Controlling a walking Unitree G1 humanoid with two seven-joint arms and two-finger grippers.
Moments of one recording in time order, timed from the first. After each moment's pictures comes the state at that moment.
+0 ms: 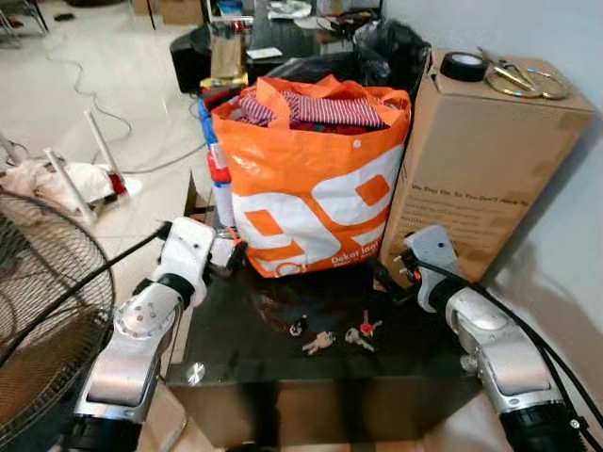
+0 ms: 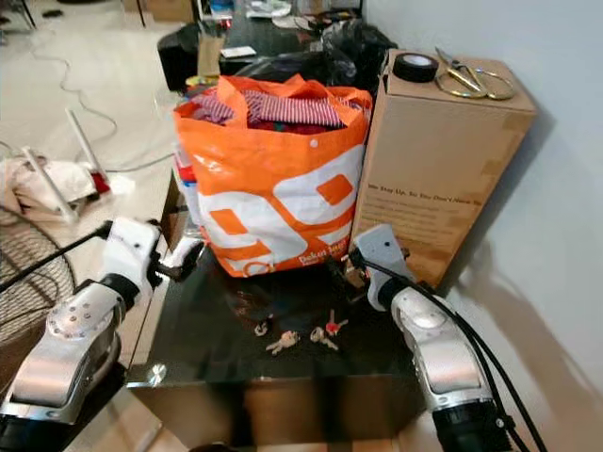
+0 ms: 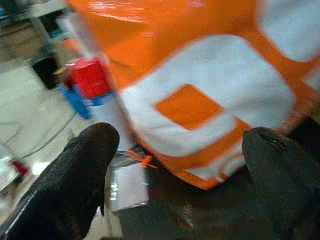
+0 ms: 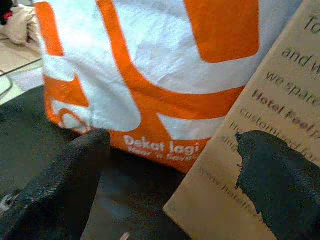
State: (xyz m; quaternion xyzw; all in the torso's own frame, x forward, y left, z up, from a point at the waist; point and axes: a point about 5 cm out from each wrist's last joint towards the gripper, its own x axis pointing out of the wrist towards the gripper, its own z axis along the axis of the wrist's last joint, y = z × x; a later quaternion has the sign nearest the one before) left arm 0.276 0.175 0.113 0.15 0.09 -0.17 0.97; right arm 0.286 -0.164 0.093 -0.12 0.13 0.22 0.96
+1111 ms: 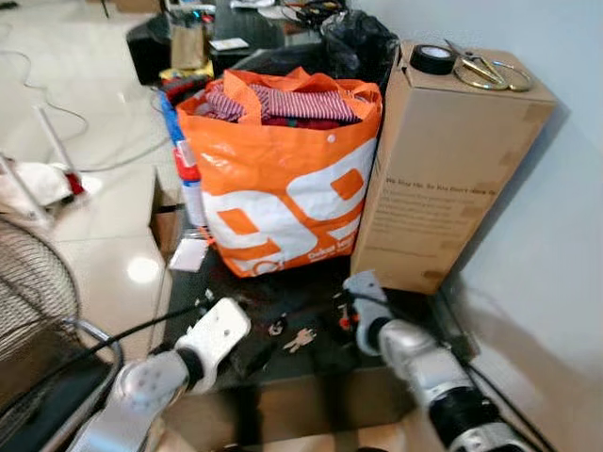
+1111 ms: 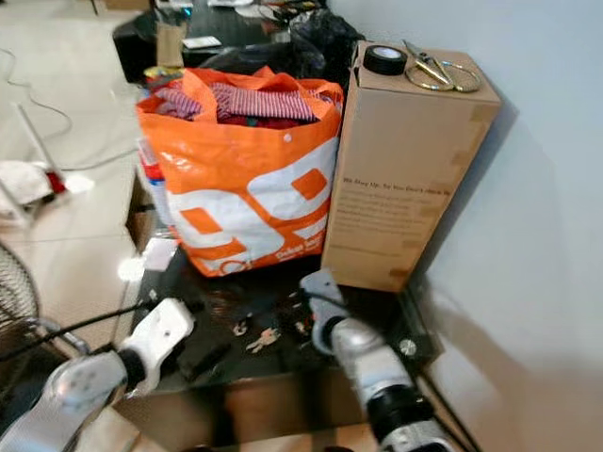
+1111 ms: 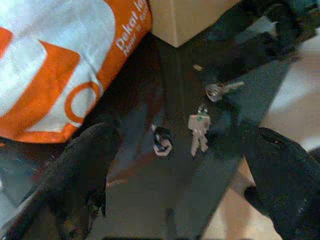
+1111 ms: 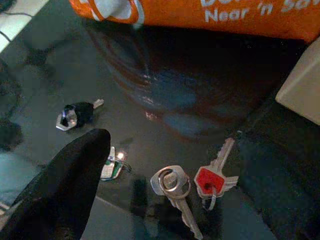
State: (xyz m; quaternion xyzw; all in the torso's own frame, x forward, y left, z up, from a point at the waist) left arm 0.201 0.159 0.066 0.19 0.20 -0.37 0.89; right arm 0.273 -0.095 -0.001 -0.02 0.32 0.25 0.91
